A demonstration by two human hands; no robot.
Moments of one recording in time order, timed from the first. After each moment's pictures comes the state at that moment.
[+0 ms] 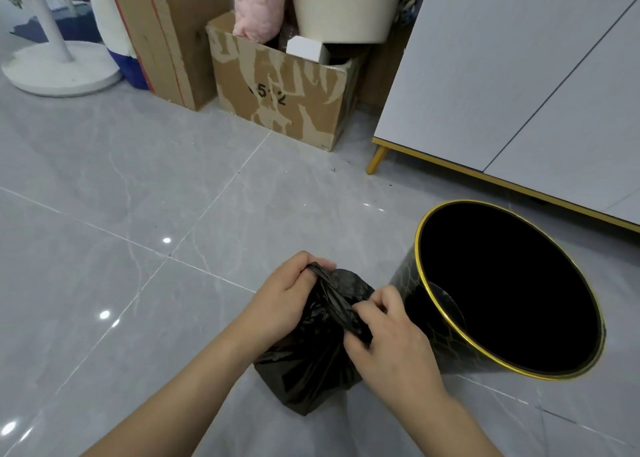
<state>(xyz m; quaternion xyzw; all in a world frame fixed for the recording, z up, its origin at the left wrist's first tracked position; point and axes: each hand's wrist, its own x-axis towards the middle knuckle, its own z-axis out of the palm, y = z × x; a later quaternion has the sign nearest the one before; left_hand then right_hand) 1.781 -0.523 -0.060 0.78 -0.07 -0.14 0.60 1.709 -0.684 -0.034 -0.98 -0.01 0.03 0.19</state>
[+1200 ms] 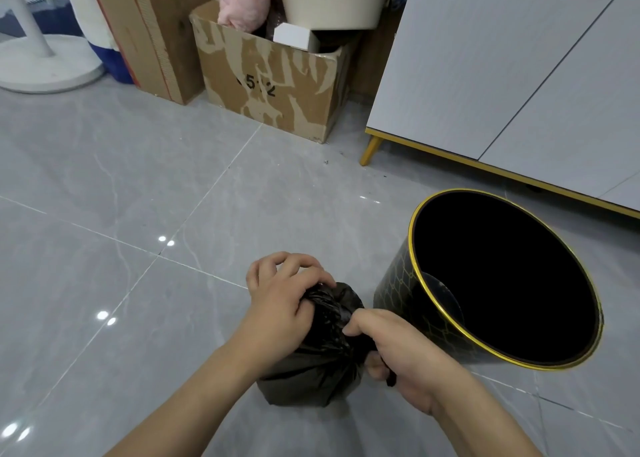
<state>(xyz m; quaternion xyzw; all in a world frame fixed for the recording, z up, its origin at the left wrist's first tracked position) 1.766 -0.532 -0.079 0.91 -0.17 0.03 0.38 1.720 -0.693 -0.018 -0.70 0.22 0.30 0.60</state>
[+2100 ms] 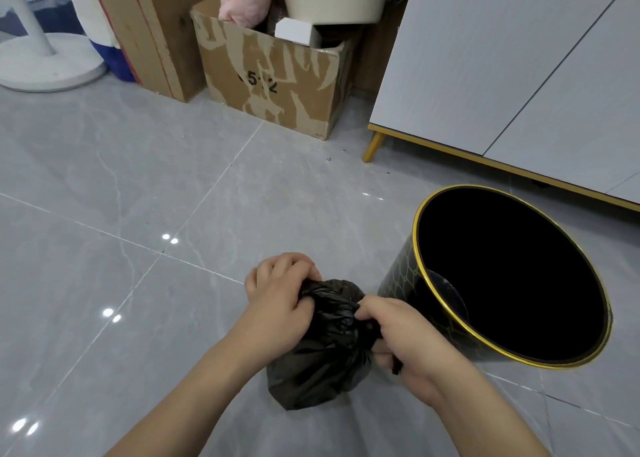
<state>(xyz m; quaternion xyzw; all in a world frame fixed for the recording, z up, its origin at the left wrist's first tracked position) 1.768 -0.526 -0.075 0.91 -0.13 -0.05 0.40 1.726 -0.693 -0.019 -0.70 0.26 0.25 0.62</state>
